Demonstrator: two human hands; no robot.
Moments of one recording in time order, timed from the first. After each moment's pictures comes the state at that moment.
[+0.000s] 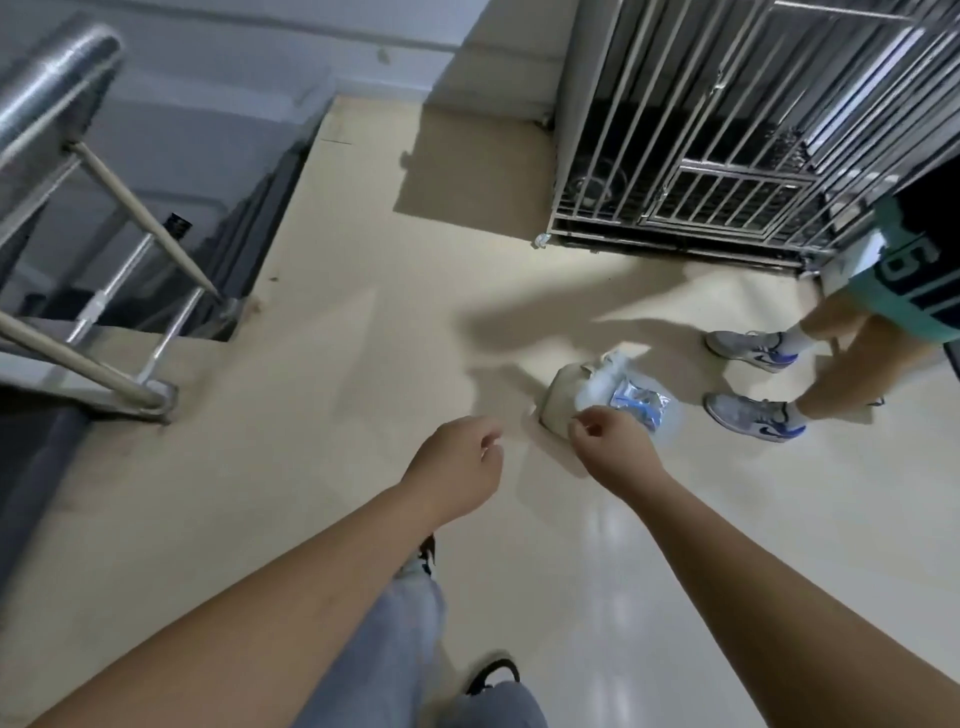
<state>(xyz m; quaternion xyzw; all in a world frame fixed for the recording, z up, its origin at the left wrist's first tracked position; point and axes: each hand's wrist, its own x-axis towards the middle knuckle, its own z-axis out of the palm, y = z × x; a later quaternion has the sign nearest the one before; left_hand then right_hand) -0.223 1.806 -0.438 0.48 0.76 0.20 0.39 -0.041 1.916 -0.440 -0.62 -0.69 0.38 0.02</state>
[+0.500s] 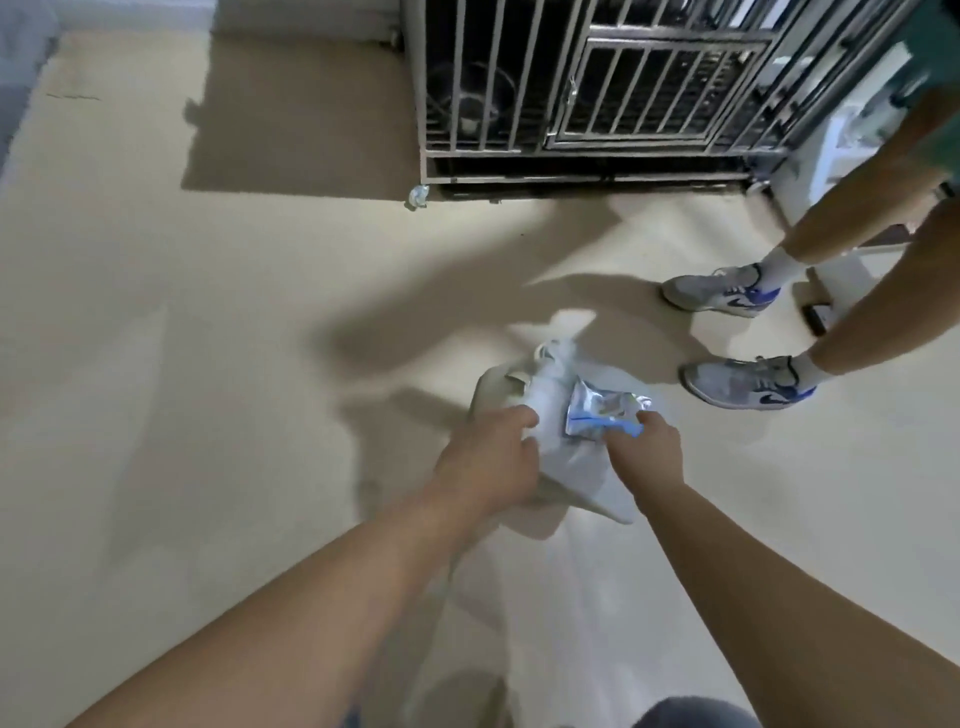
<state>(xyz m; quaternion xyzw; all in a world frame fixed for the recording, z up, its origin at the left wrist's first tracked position) -0.124 2.126 -0.792 0.62 0.66 0.14 0.40 0.077 2.177 -0.834 -0.81 -0.45 0.33 0.13</state>
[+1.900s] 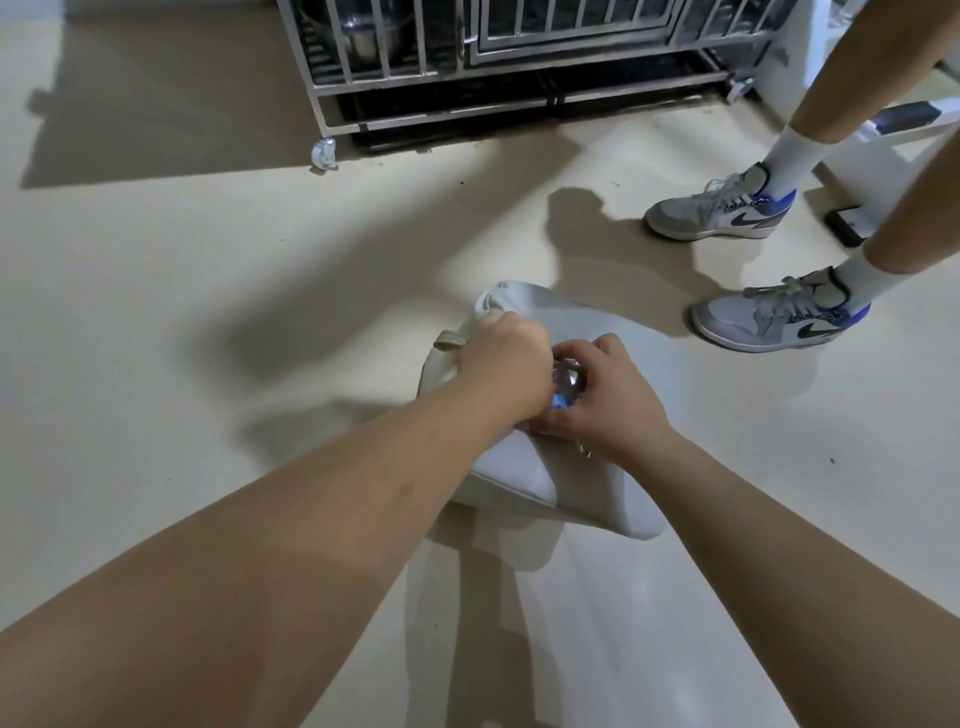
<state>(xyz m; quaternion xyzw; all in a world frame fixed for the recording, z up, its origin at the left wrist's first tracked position) -0.018 2.262 -0.947 0.75 0.64 0.04 0.16 0.125 2.243 -0.991 -0.64 -0.69 0.28 0.18</state>
